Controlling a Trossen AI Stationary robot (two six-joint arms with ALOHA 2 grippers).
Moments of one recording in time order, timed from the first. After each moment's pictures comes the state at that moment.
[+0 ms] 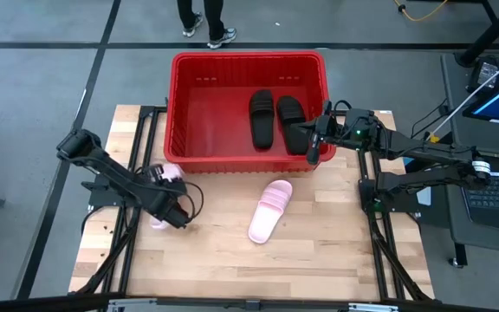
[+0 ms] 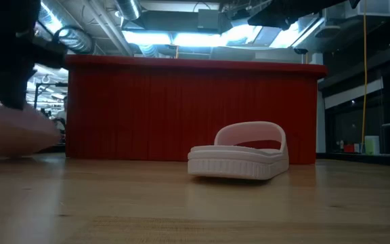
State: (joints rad) left arm -0.51 1.41 0.80 -1.35 -0.46 -0.97; right arm -0.26 1.00 0.86 -0.05 0.09 -0.22
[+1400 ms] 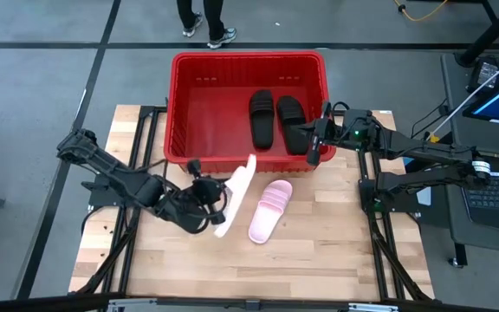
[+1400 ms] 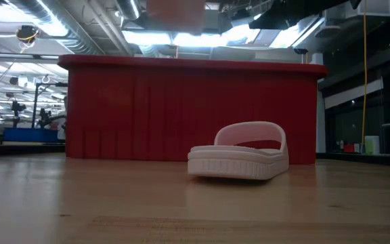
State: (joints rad) left arm -0.50 1.41 1.28 -0.59 -1.03 -0.32; right arm -0.27 1.00 0.86 -0.09 0.09 -0.30
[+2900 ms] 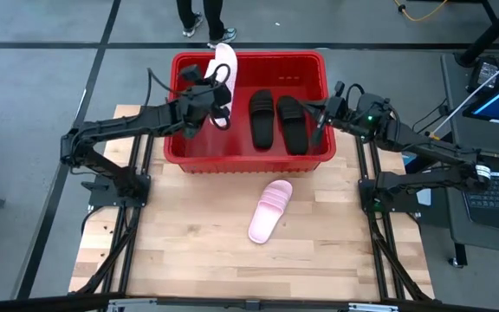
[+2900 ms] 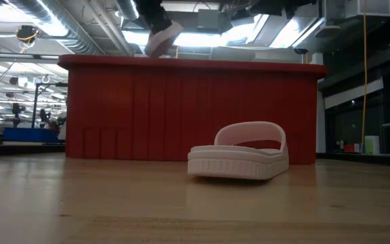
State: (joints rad) left arm 0.29 1.41 1.36 -0.21 -1.04 0.76; right arm -0.37 1.00 0.96 -0.01 0.12 -0.26
